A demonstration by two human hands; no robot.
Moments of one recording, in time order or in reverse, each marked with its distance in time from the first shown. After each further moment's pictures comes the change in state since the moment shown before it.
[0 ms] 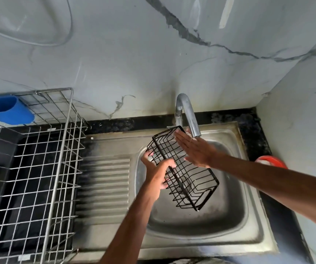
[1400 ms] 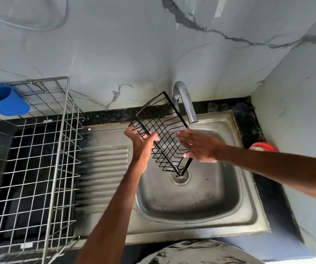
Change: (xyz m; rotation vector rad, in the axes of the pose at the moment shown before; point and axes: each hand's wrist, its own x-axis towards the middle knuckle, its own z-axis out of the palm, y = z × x) left_hand 0.024 0.026 -0.019 -0.102 0.047 0.402; right_hand -0.036 -0.005 -0.011 -0.068 -0.048 -0.134
